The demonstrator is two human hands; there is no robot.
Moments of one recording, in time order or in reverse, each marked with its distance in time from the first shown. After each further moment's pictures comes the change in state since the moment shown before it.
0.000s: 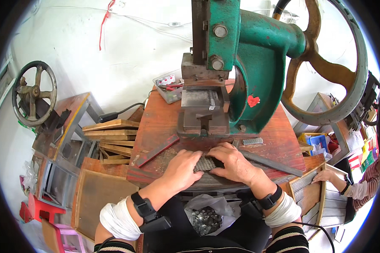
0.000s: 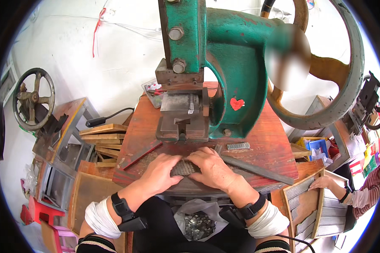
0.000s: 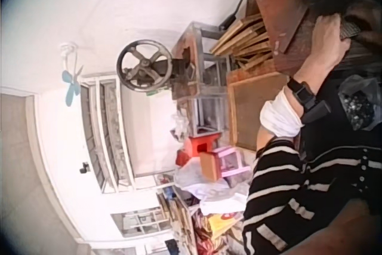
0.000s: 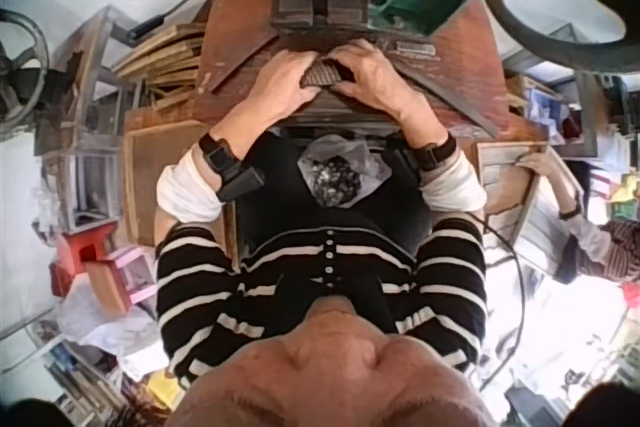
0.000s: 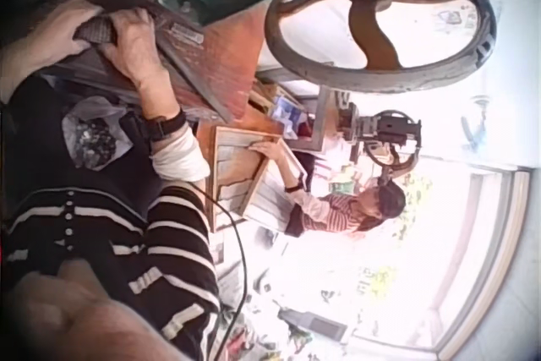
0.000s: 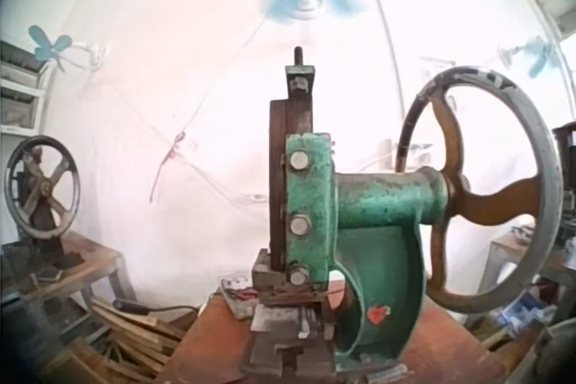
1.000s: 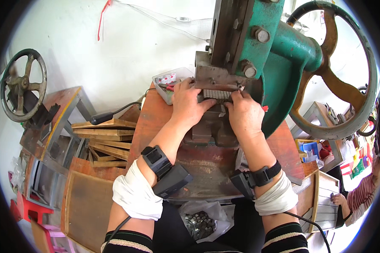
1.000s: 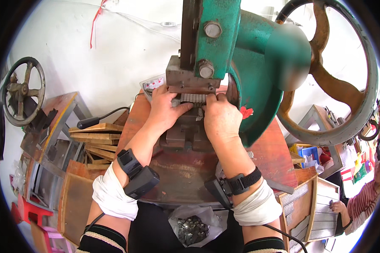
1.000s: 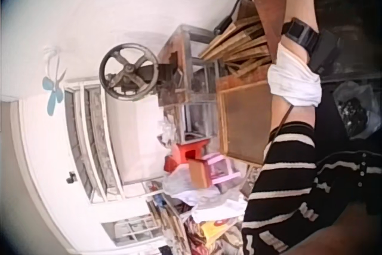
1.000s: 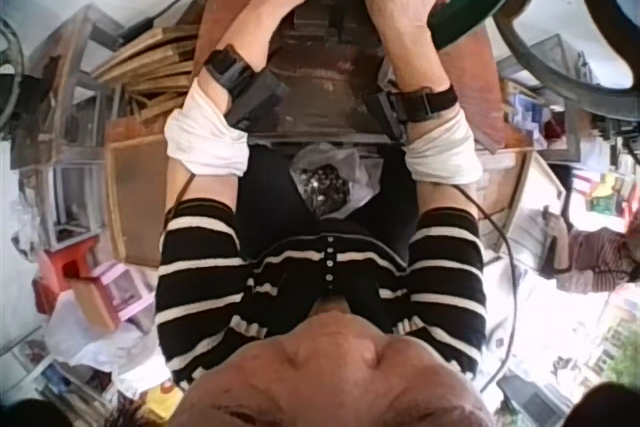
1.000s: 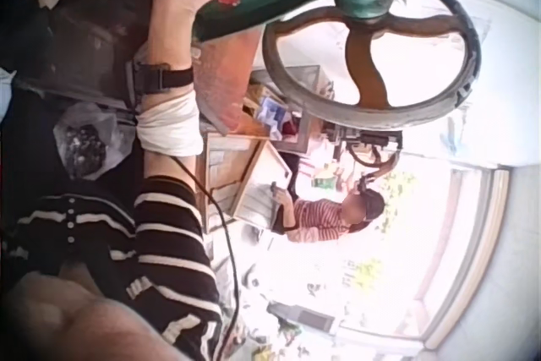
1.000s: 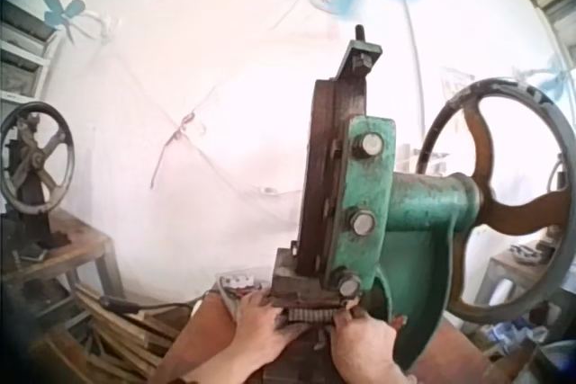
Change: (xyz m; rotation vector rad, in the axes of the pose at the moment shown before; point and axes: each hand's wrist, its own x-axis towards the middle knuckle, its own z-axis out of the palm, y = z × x) left_hand 0.143 -0.070 -0.048 -0.087 0.699 0.086; right_hand 0.117 0.013 -0.036 -0.679 0.523 0.377
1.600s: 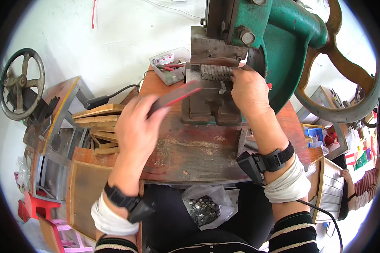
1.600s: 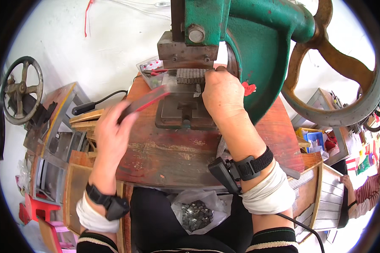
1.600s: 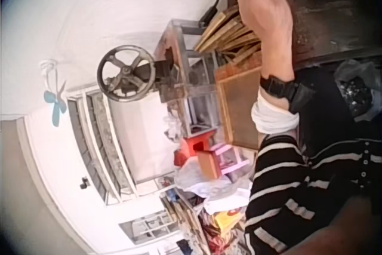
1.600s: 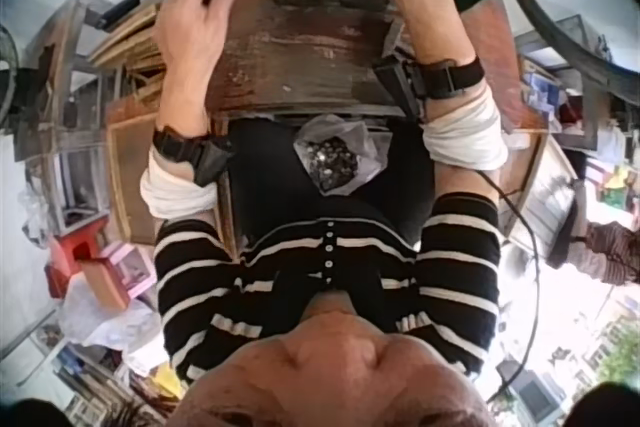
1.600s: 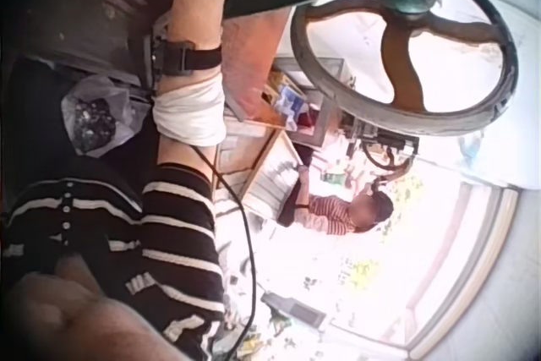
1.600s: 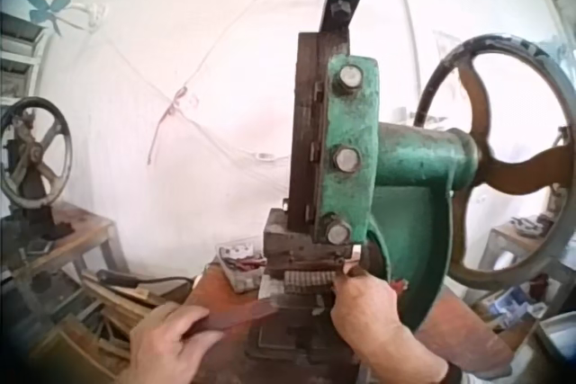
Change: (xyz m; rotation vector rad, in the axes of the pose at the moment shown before) left_hand -0.080 0.037 -0.097 0.233 0.058 -0.120; right_hand 0.007 0.009 -0.004 -0.027 -0.156 0.006
